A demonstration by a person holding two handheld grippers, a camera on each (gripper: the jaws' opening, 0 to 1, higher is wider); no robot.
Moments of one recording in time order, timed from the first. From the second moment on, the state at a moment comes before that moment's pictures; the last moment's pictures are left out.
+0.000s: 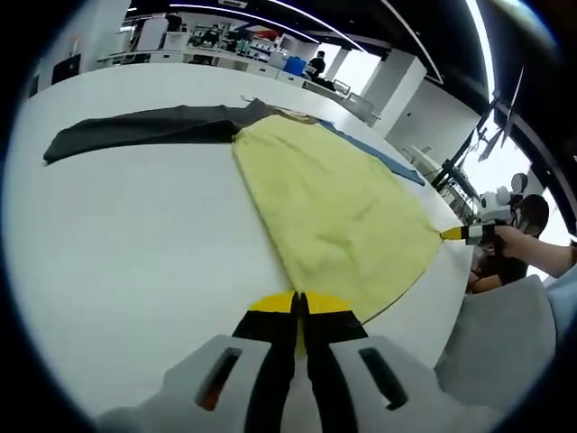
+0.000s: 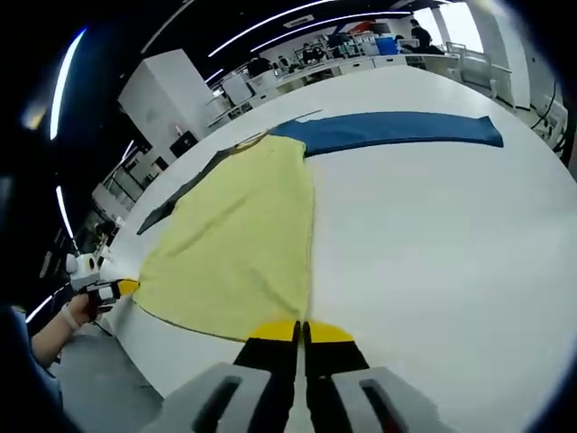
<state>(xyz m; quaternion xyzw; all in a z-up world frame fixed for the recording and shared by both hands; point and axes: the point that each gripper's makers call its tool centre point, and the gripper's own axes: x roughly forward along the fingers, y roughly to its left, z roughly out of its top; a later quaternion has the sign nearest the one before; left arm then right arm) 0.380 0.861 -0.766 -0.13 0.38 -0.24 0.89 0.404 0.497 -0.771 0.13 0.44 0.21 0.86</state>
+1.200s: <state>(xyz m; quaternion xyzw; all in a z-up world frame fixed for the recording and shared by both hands) 0.388 0.867 -0.715 -0.01 0.24 -0.27 0.93 0.419 0.507 -0.729 0.04 0.31 0.28 0.91</state>
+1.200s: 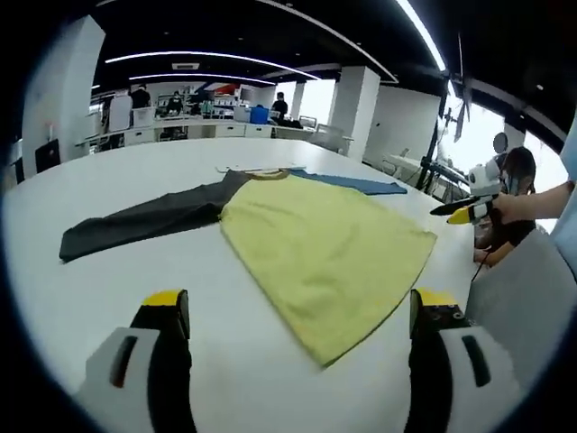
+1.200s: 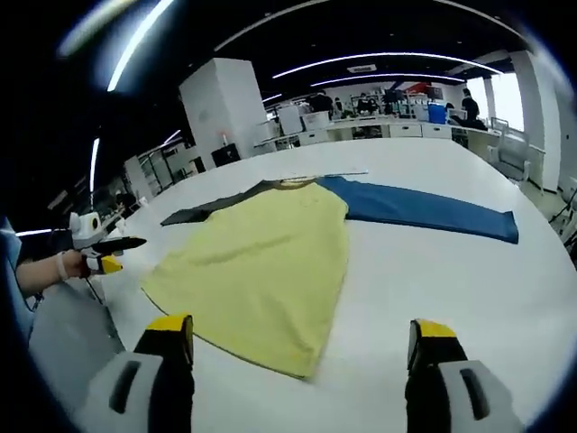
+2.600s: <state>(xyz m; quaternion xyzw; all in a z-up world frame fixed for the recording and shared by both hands) 0.411 0.902 -0.694 -0.05 0.18 -0.20 0.96 0.593 0.291 -0.727 0.03 0.30 0.02 0.95</state>
